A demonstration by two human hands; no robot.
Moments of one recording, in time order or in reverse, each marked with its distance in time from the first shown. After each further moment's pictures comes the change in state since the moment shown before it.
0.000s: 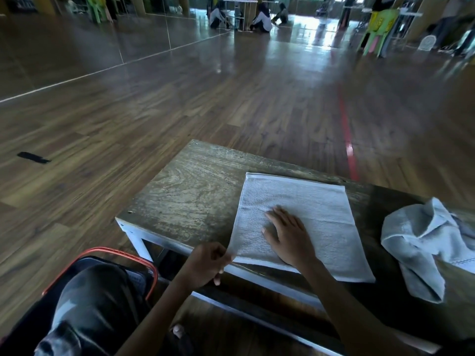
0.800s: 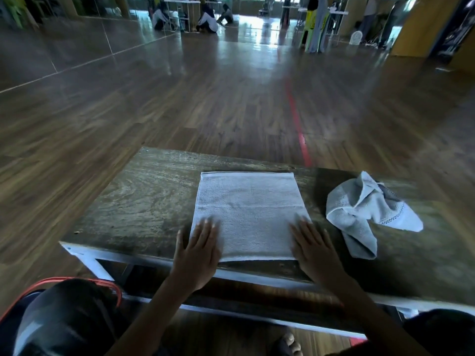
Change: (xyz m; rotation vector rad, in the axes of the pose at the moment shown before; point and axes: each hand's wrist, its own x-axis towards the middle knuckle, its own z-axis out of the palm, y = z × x) left_hand 0.035 0.000 0.060 1.075 0.132 0.379; right_hand -0.122 0.093 -0.041 -0.236 -0.047 0.253
